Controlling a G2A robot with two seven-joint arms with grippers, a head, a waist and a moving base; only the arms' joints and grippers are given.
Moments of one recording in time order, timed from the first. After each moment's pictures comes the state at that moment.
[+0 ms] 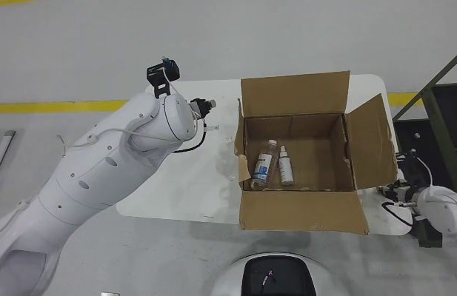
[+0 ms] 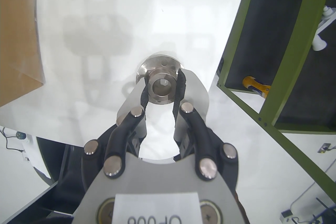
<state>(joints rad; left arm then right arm) -0.13 -0.96 -0.23 -1.57 0.09 1.01 -0.81 -1.41 -1.09 1.73 -1.77 -1.06 -0.06 1.12</state>
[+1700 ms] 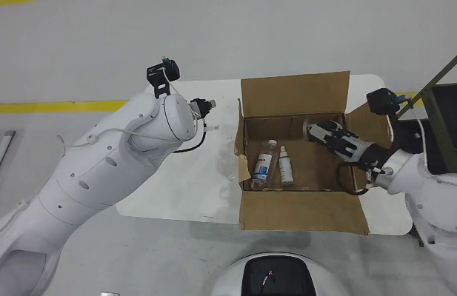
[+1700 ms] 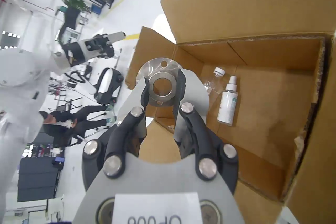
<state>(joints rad) -0.13 -0.96 -0.23 -1.57 0.09 1.01 -0.81 -1.19 -1.10 1.45 -2.17 -0.39 0.39 0.77</state>
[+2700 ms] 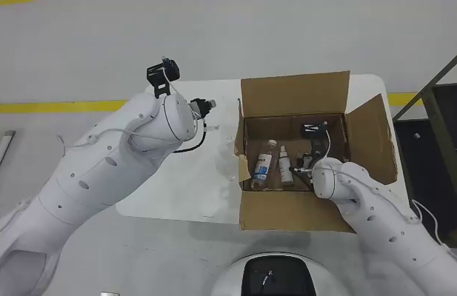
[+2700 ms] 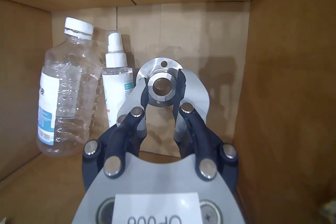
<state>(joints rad) -0.13 -0.96 -0.23 -1.57 0.09 1.01 -0.81 -0.87 -1.18 0.95 -1.56 -0.93 0.67 0.90</state>
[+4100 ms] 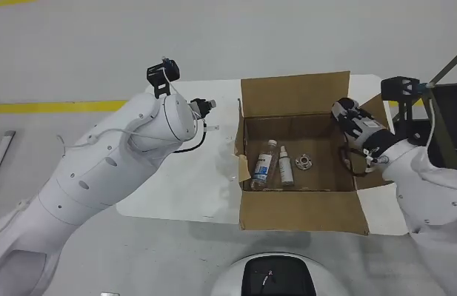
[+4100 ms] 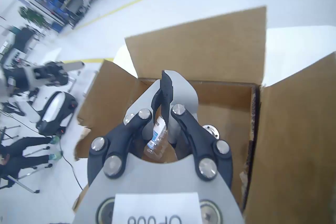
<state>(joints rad) -0.13 -0.96 -0.23 -1.57 0.09 1.01 -0.81 -1.23 -1.16 1.58 -2.16 -0.54 0.25 0.61</state>
